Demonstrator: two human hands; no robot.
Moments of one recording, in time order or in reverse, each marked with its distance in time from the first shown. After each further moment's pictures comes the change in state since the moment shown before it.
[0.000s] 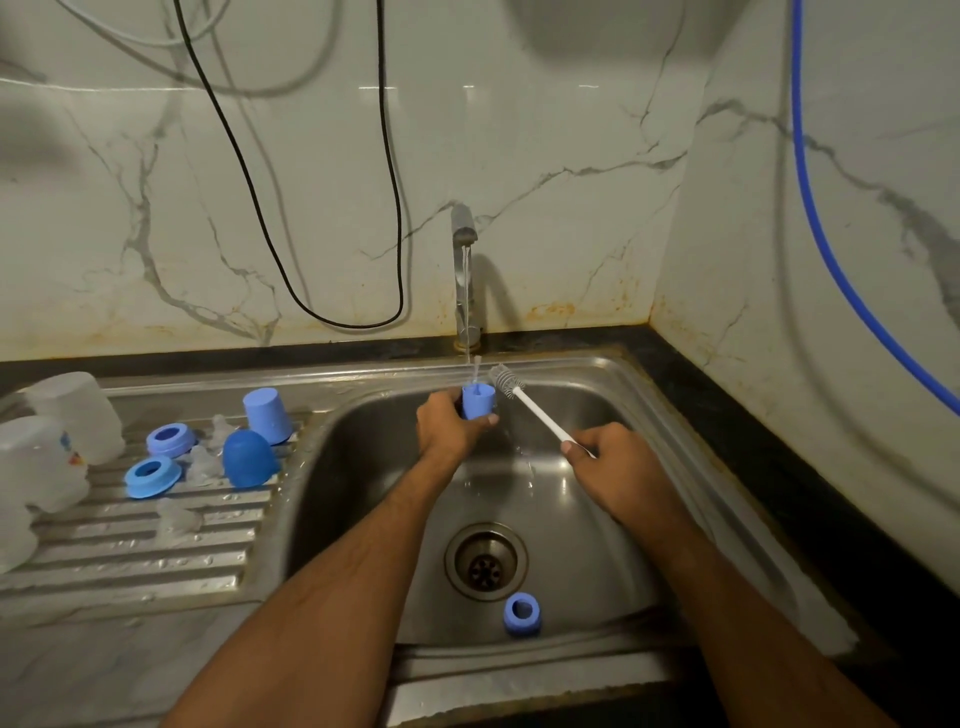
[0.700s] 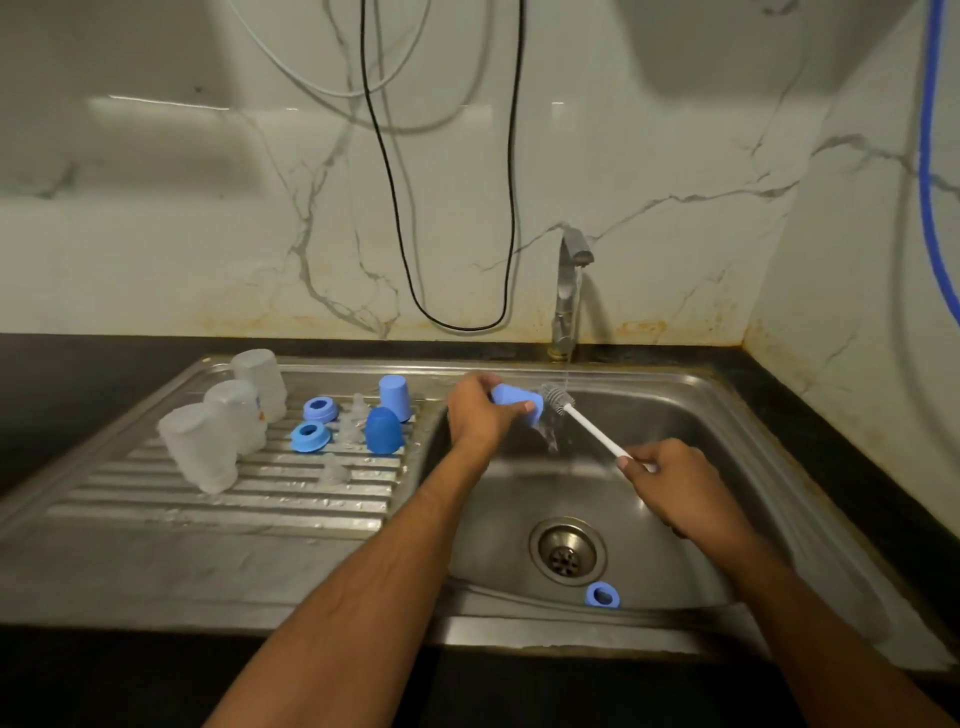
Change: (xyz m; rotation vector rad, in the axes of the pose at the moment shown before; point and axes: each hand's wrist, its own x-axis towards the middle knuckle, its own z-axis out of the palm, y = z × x) left_hand -0.041 0.018 -0.106 -0.135 0.157 -0.072; right_hand -0.027 -0.032 0.006 0.020 -0.122 -0.085
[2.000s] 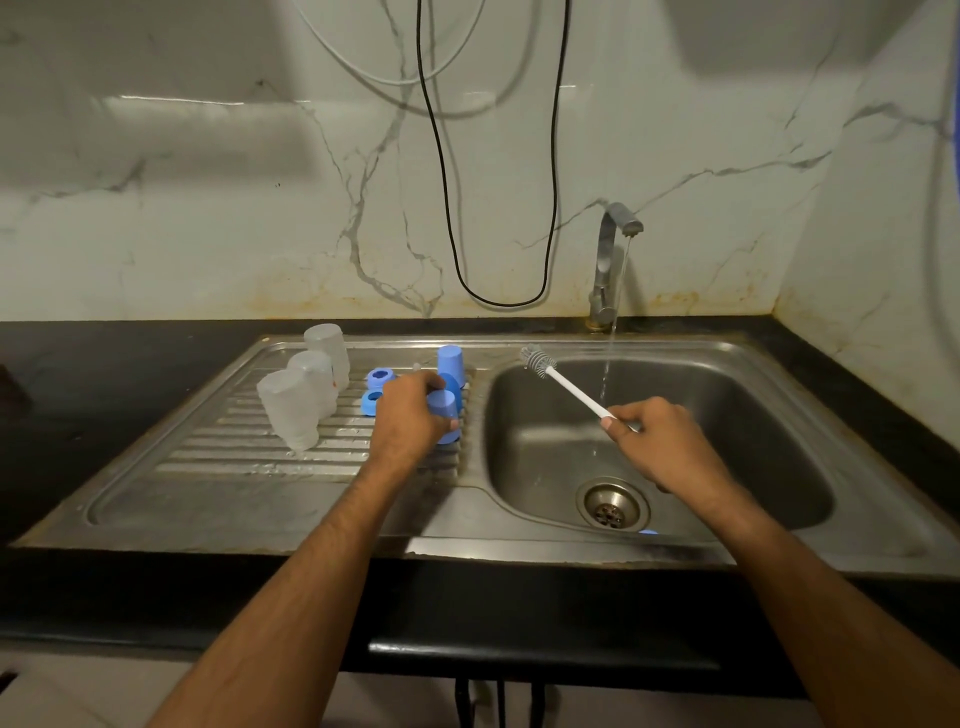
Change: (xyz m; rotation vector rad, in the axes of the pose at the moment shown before) left_hand -0.044 -0.037 -0.167 0.487 -0.012 0.175; right_hand -0.043 -0.067 0.035 0.012 0.013 -0.098
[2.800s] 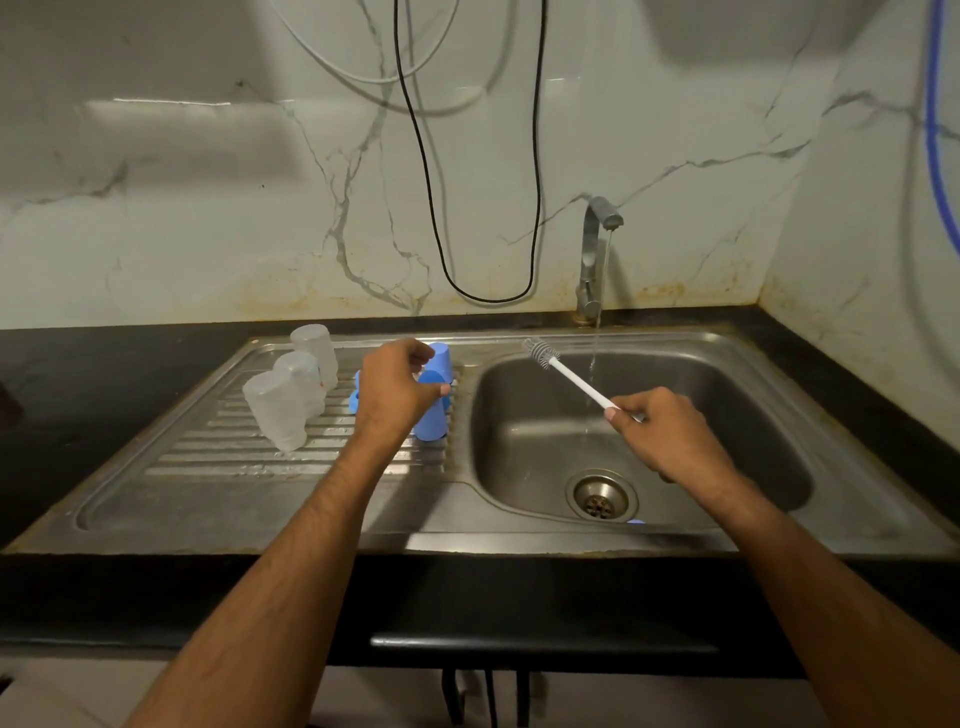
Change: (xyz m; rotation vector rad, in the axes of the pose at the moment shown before) left_hand 0.013 0.022 -0.015 -0.047 0.112 0.081; right_hand -0.004 0.011 -0.016 0.027 0.014 0.027
